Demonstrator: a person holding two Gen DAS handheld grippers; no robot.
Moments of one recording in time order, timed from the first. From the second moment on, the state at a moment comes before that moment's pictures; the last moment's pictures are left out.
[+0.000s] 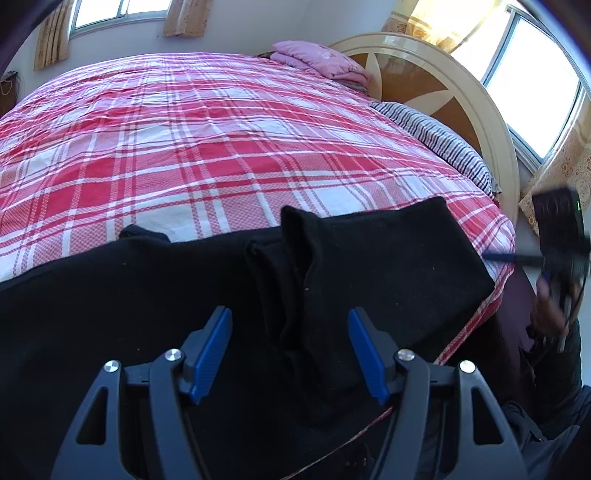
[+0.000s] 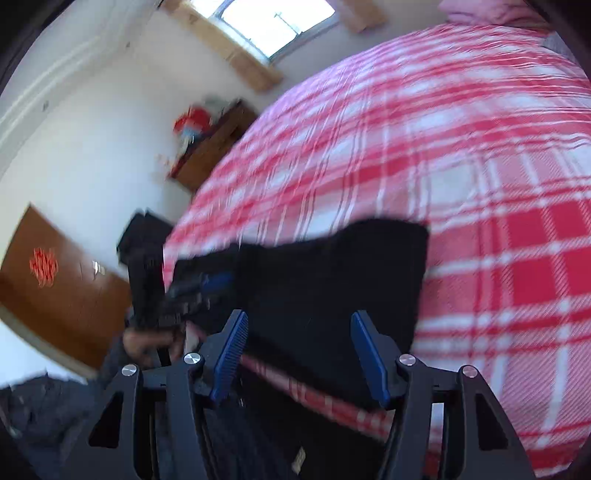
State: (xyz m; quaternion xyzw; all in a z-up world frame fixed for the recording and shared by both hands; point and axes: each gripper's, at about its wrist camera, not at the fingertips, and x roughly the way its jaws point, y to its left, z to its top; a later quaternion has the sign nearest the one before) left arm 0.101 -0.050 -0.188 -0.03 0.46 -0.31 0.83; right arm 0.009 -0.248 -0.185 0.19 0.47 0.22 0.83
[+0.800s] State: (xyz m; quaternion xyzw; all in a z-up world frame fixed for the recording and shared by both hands) left arm 0.098 0.222 -0.186 -0.04 0.41 -0.02 0.91; right arm 0.020 -0.202 -0.173 0.16 0.38 0.18 0.89
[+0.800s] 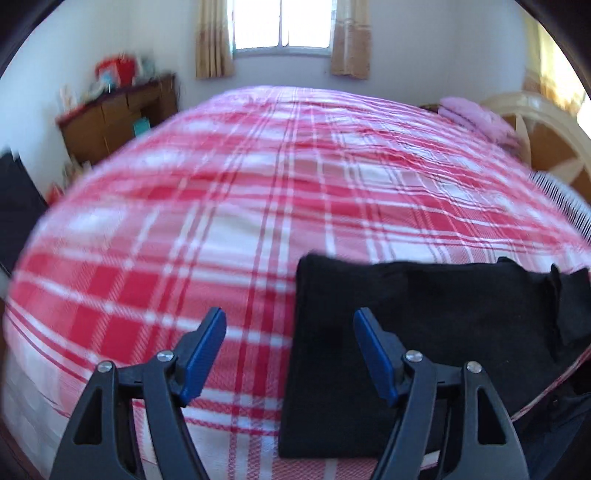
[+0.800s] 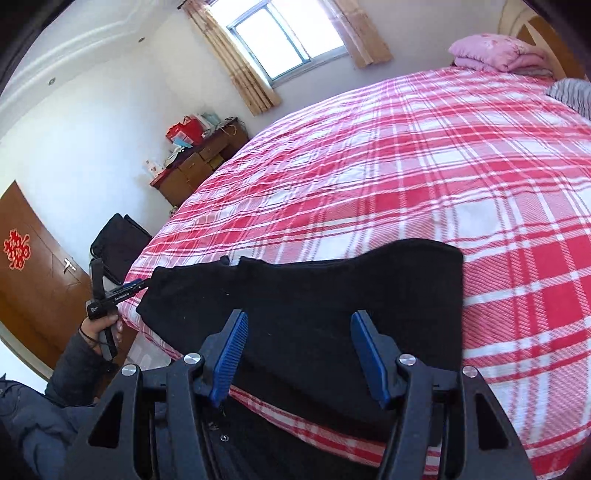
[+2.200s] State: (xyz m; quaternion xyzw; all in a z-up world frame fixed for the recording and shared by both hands) left arm 0.088 0.221 -0.157 -0.21 0.38 -0.22 0.87; right arm 0.021 -0.194 -0.199 0.13 0.39 0.14 0.90
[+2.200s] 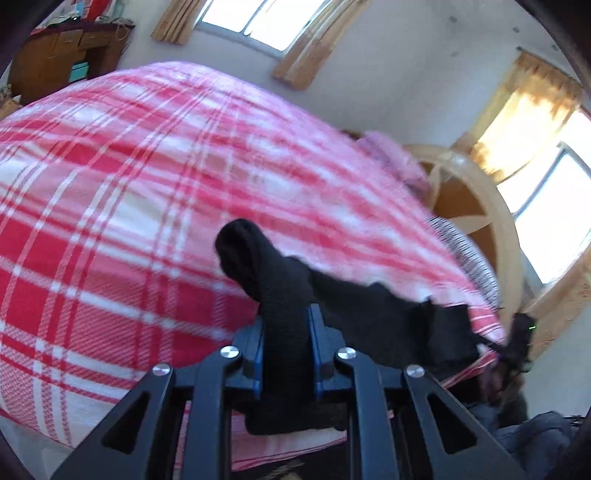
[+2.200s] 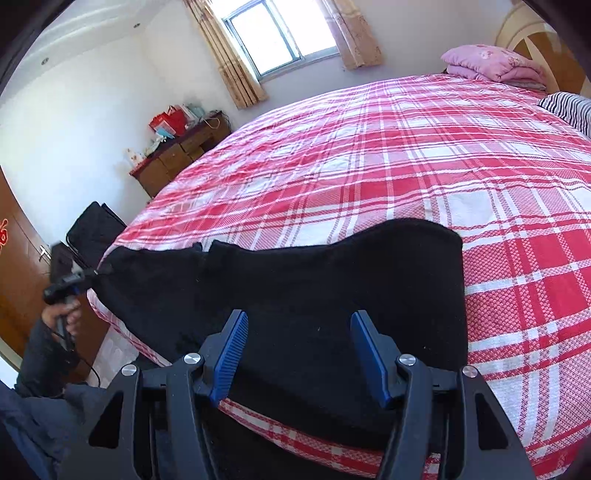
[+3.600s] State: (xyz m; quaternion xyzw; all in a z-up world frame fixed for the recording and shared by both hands) left arm 0.117 -0.068 -0.061 -0.05 0.36 -0.46 0.81; right arm 0.012 -0.254 -0.170 0.18 0.32 0.07 0.93
